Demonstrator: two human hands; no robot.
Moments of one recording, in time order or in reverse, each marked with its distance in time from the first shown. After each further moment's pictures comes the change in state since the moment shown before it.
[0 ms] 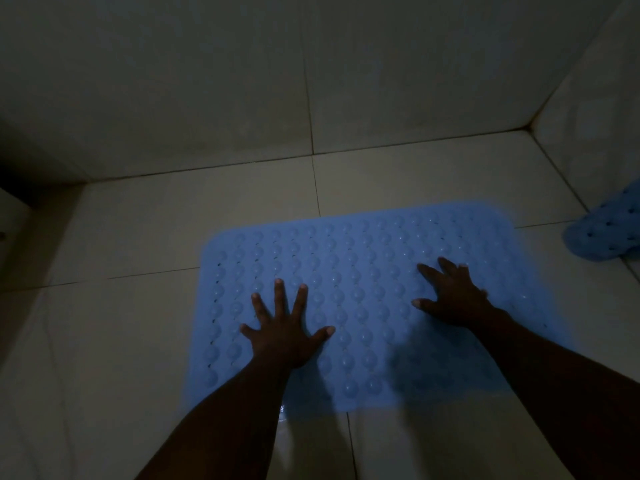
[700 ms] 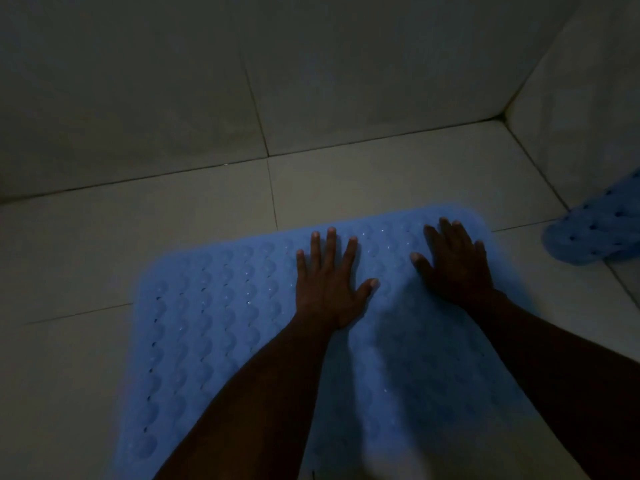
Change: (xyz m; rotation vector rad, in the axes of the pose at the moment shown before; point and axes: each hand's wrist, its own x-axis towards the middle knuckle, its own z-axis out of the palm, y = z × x) left_hand 0.083 0.151 -0.042 0.014 0.368 0.464; right_hand 0.067 0.051 -0.032 -0.052 0.559 -0.072
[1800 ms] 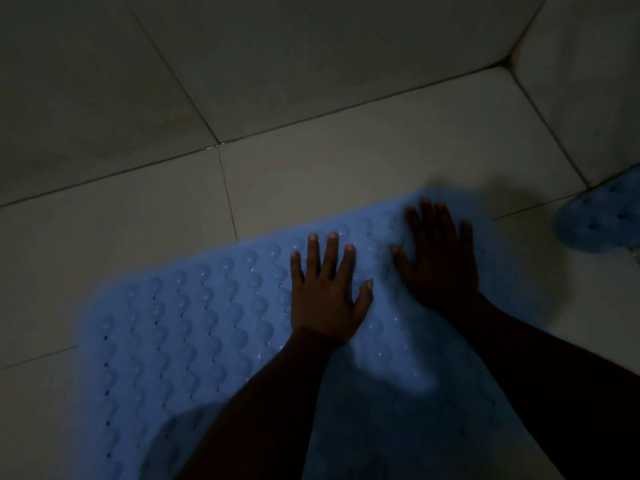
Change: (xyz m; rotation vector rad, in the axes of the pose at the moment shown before) left_hand 0.038 0.019 0.052 0.069 0.262 0.125; right_hand 0.023 0.004 0.039 -0.067 0.124 -0.001
